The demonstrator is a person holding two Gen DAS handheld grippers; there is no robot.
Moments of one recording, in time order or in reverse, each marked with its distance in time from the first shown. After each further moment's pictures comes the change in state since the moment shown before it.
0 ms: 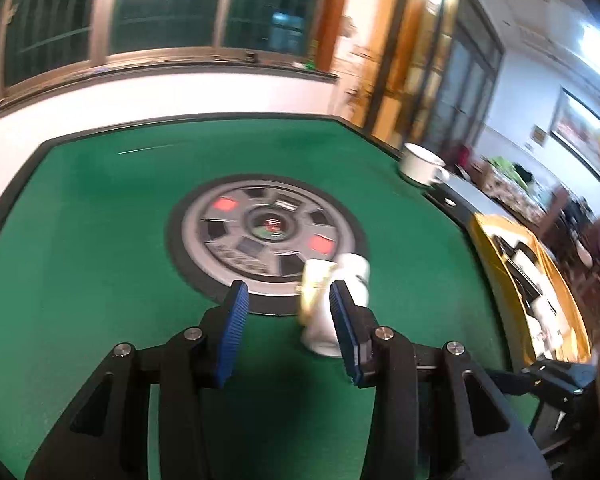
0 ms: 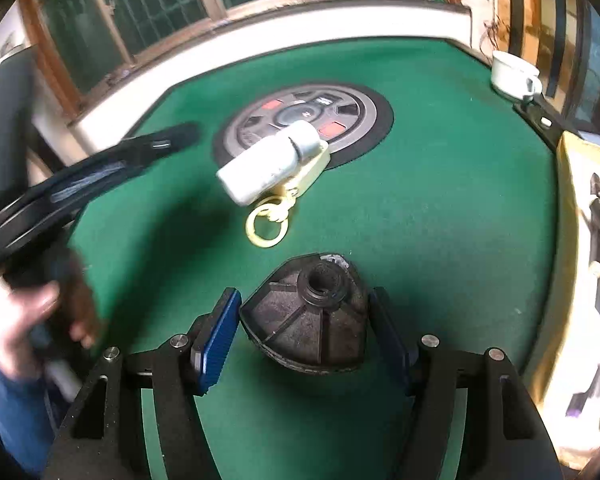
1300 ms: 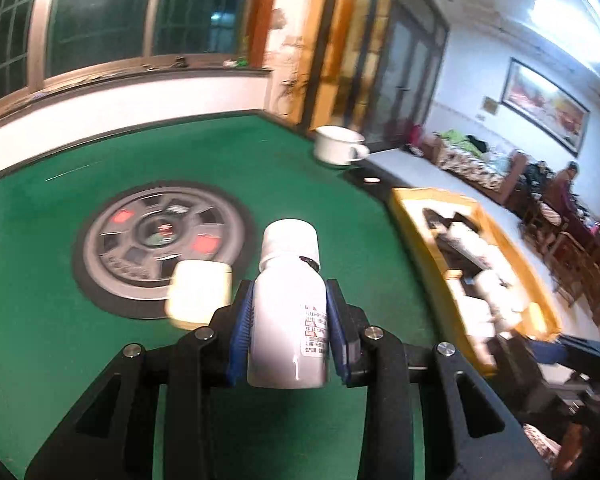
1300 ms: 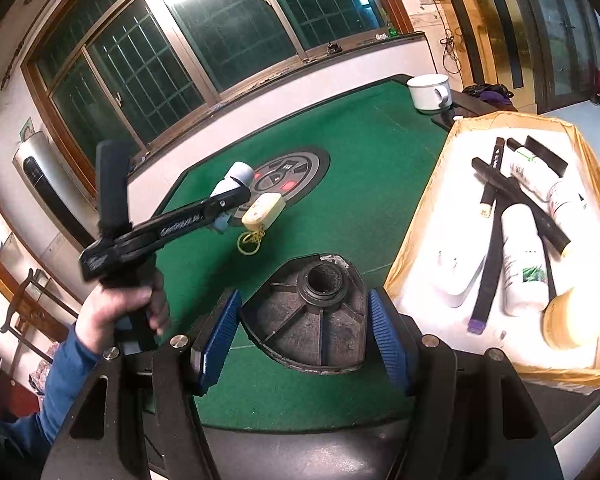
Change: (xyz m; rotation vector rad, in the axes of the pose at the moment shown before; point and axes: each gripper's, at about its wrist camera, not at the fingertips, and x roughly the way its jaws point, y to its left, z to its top) left arm -0.009 -0.090 -0.006 0.112 0.004 -0.160; right arm -0.110 -0.087 -0.060 0.189 -0.250 0.116
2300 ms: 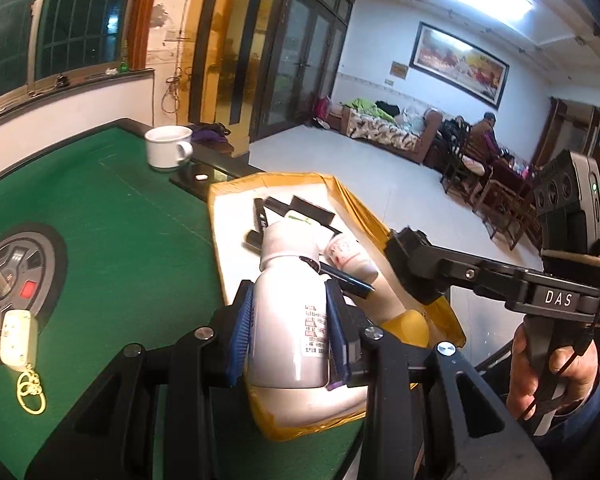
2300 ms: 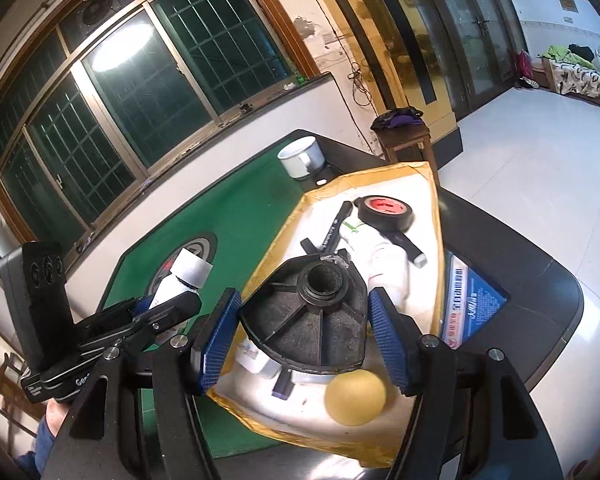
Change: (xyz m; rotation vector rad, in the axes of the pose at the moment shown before) left arm 0.028 -0.159 0.016 0.189 0.067 -0.260; right arm -0.081 -0.116 0.038 0.191 -0.176 -0.181
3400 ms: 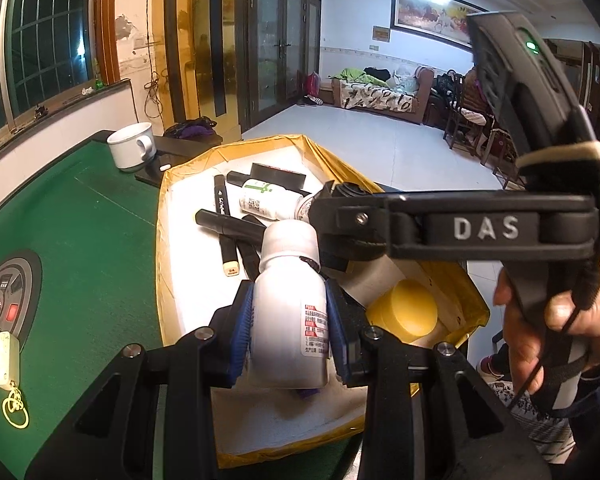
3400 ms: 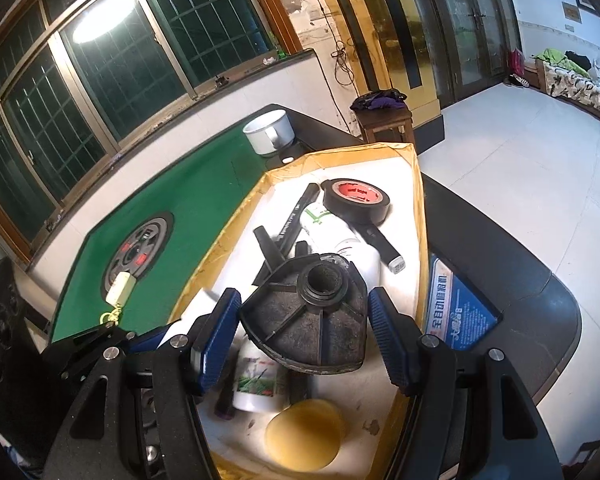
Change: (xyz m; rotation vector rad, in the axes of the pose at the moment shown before) left arm 0.036 -0.054 -0.023 0.162 0.060 0.059; right arm 0.036 -0.019 0.014 -0.037 0.088 -0.107
